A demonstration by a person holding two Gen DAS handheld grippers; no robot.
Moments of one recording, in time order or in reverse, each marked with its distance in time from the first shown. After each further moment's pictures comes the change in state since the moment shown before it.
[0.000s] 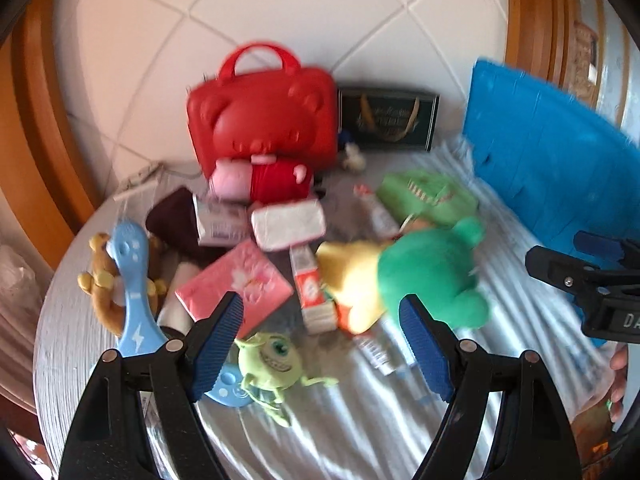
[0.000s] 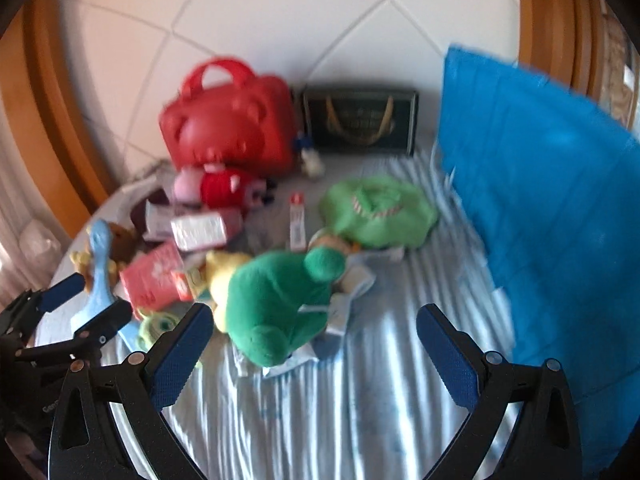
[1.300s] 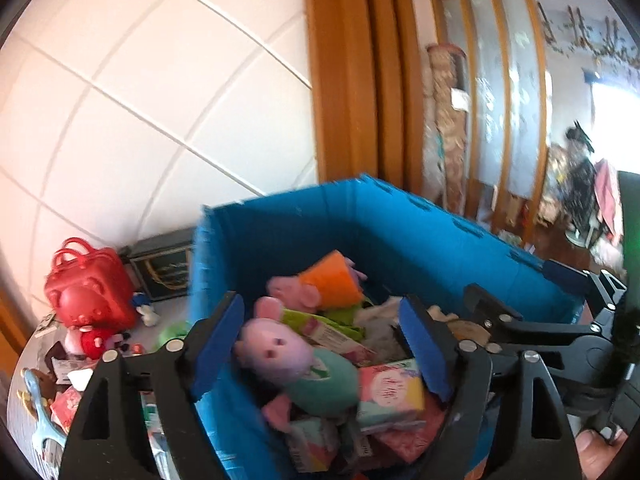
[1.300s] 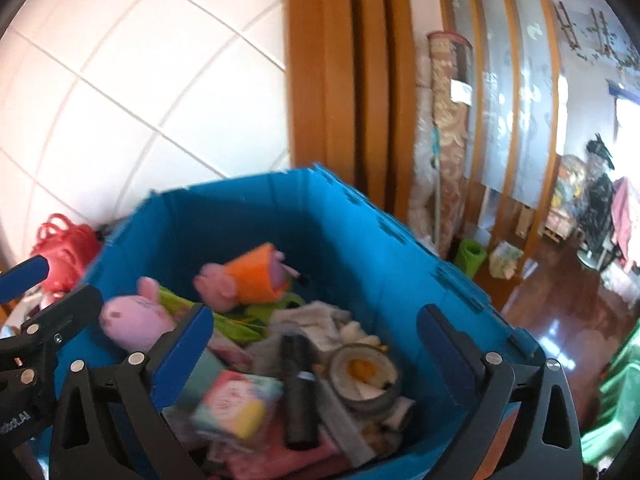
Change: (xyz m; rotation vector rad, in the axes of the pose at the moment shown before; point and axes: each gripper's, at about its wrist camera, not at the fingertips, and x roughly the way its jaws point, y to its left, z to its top) left arm -0.161 -0.446 0.125 0.178 -0.335 -0.194; right arm -0.241 -0.392 0.014 0.172 -0.353 -0.319
